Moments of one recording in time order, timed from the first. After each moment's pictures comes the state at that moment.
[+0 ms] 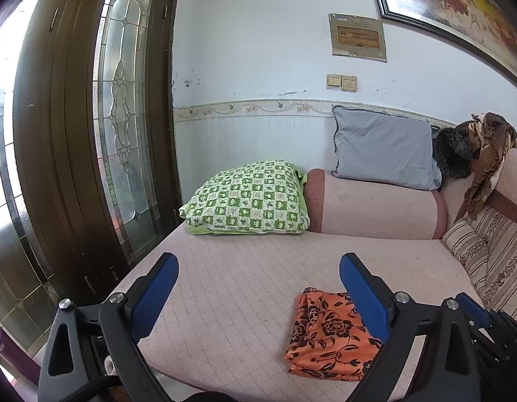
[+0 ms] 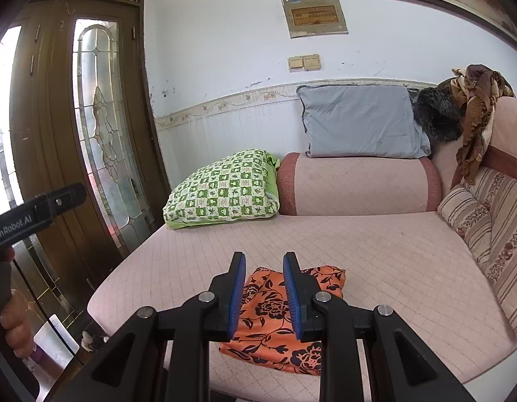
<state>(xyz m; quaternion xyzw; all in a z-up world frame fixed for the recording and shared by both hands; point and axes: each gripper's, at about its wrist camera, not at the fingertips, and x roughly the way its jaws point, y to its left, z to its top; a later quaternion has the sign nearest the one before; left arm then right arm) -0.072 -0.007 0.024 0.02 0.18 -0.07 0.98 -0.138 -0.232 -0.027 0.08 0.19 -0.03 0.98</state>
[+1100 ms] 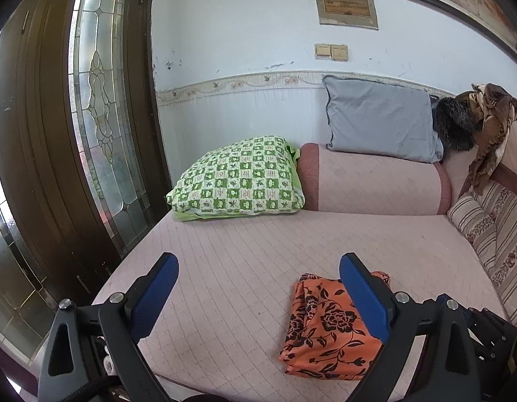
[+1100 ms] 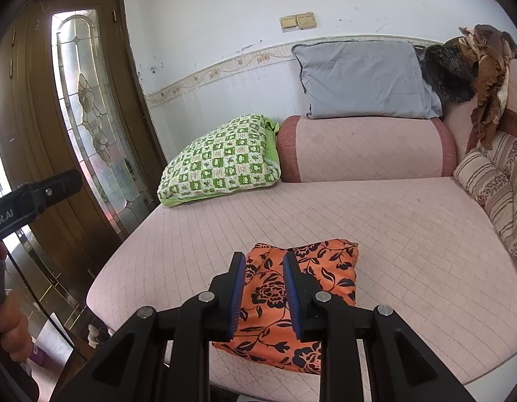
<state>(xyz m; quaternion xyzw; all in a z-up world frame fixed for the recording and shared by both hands) -0.024 -0.047 -0.009 0.05 0.23 -0.07 0.97 -0.073 -0.258 -0.076 0.12 0.25 -0.02 0.96</state>
